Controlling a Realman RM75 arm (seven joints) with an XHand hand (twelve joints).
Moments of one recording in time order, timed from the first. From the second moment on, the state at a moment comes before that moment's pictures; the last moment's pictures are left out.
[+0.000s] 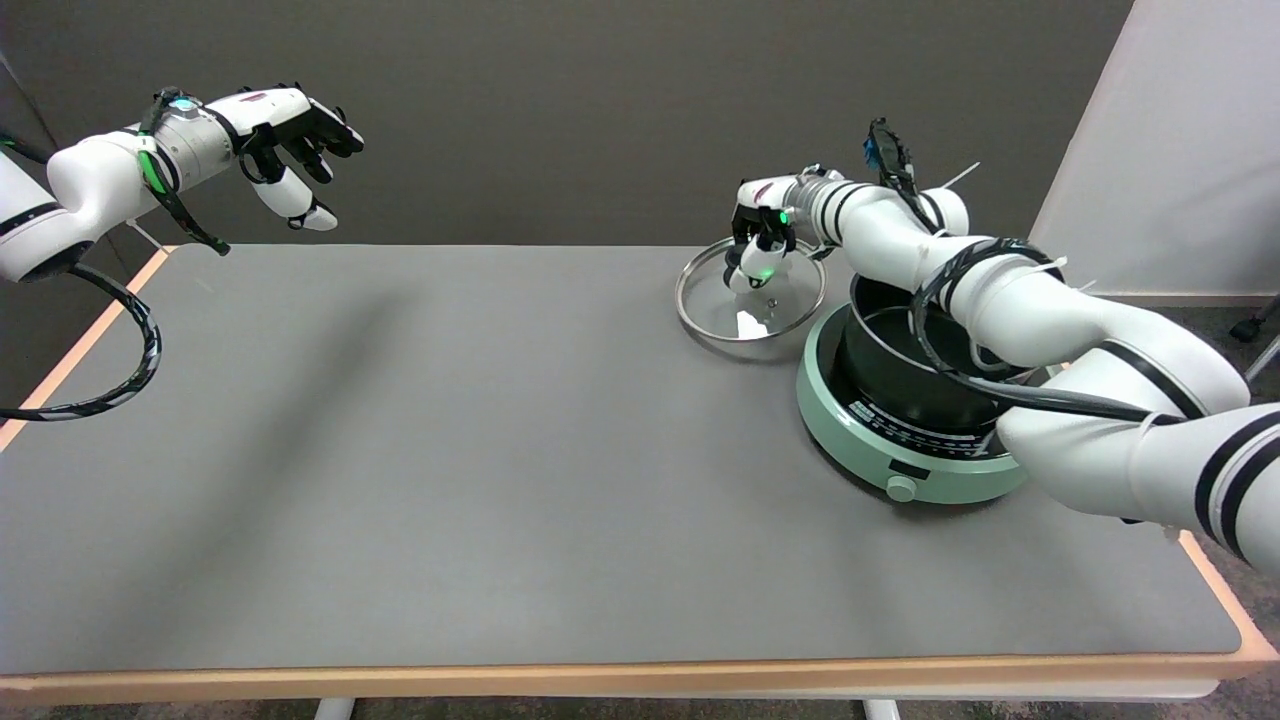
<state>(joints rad) 1.07 -1.18 -2.17 0.49 0.61 -0.29 0.06</state>
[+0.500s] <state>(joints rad) 1.07 -1.19 -2.16 0.47 0.61 -0.27 0.06</state>
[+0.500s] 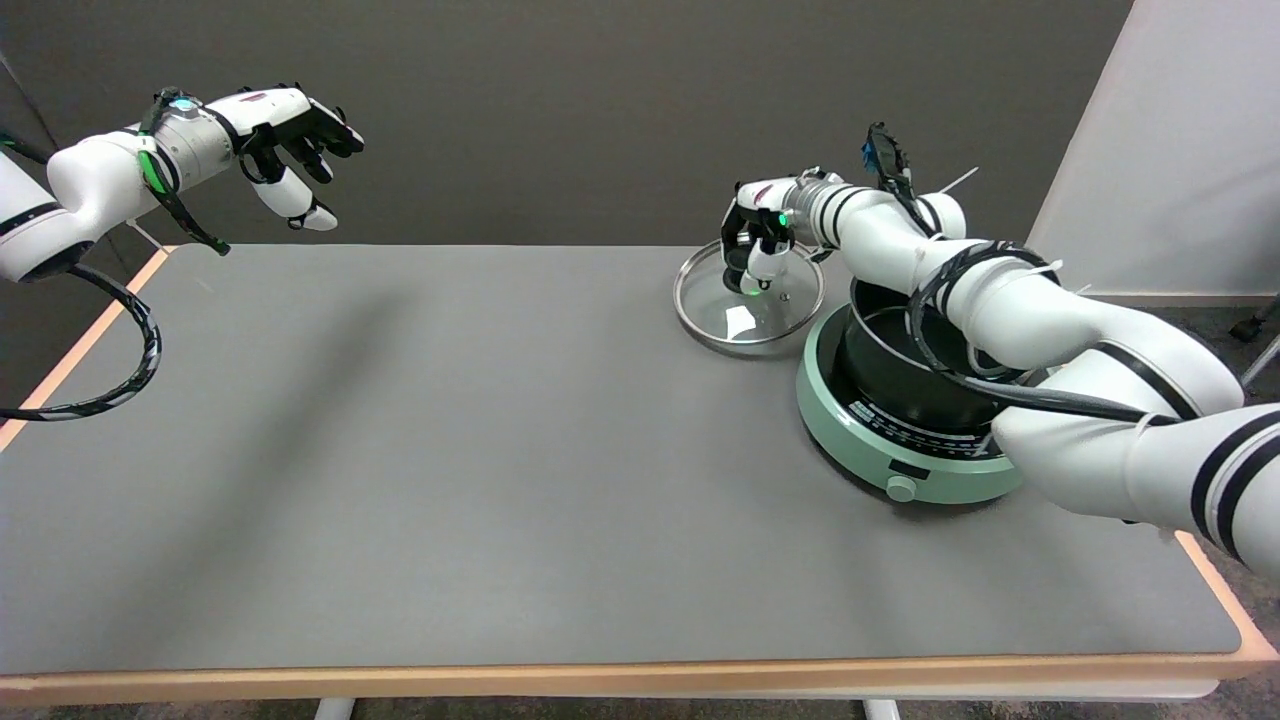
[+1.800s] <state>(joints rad) 1.07 -1.16 -2.12 0.63 0.61 -0.31 0.06</state>
